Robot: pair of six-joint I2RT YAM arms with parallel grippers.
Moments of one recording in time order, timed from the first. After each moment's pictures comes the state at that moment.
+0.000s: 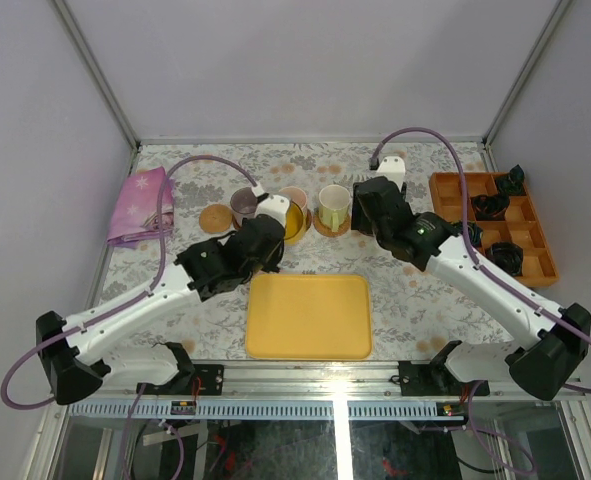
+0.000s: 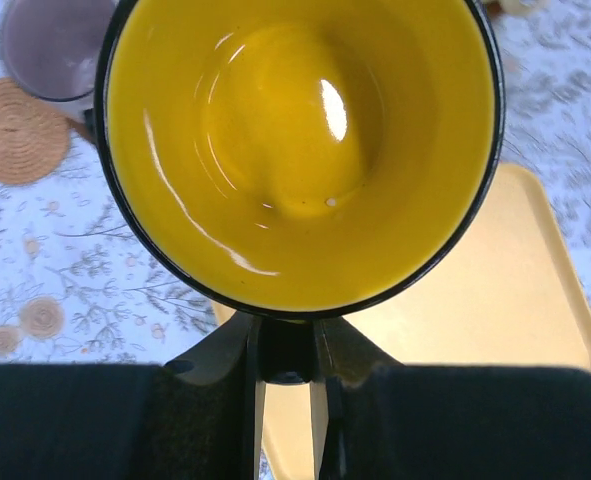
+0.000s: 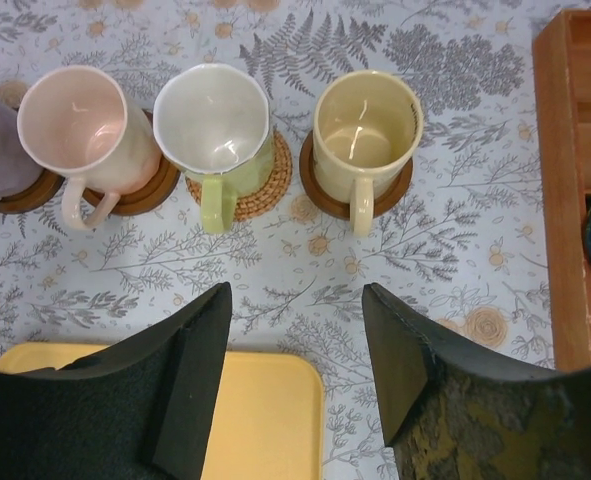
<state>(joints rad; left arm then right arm) -0.96 1.19 1.12 -0.67 -0.42 -0.40 0.72 1.29 1.21 -0.61 0.56 0.45</state>
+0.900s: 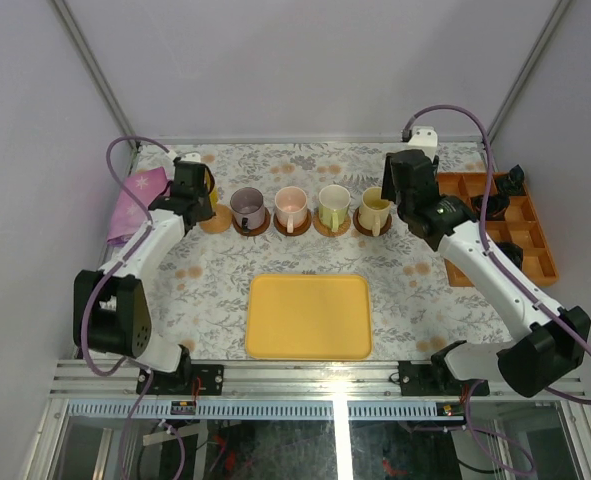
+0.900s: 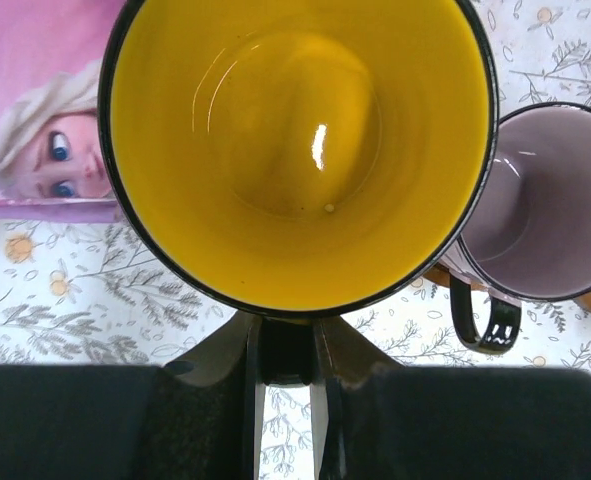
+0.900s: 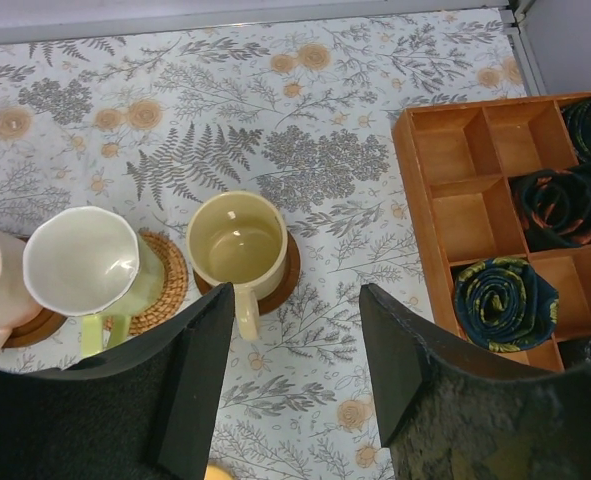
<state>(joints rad) -0.14 1.47 1.10 -0.41 -0.25 -0.27 0.49 1.31 1.25 -0.46 0.58 0.25</state>
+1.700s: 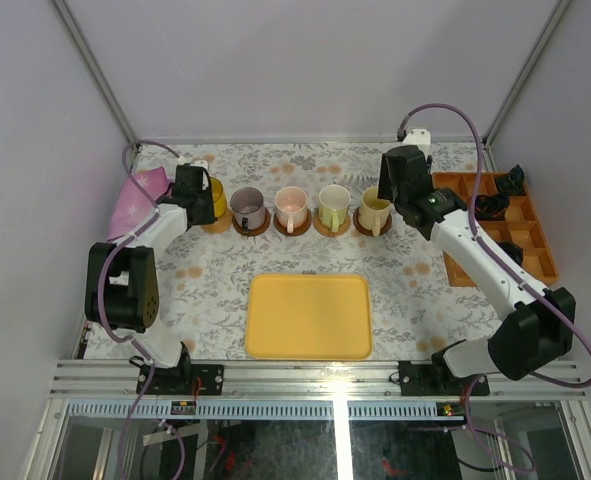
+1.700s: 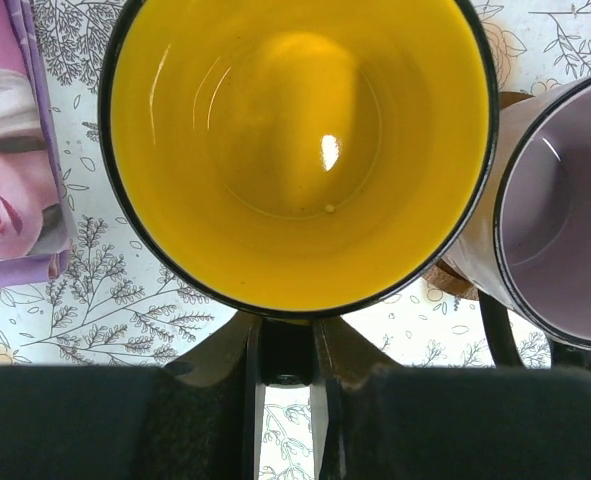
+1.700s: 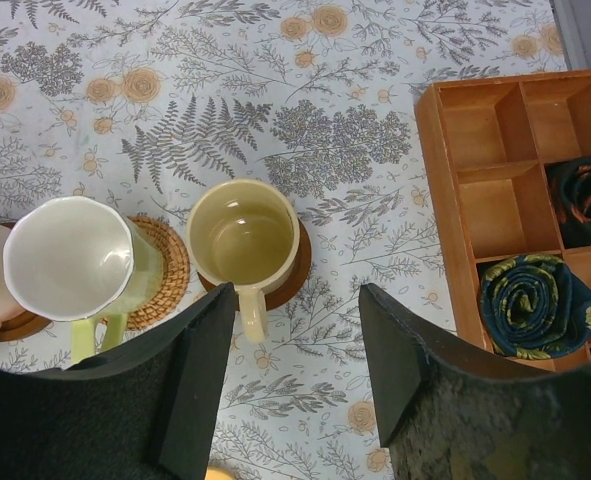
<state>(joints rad) -0.07 1.65 1.09 -0.29 -0.07 -0.15 0.44 1.40 1.26 -0.45 0.51 0.26</state>
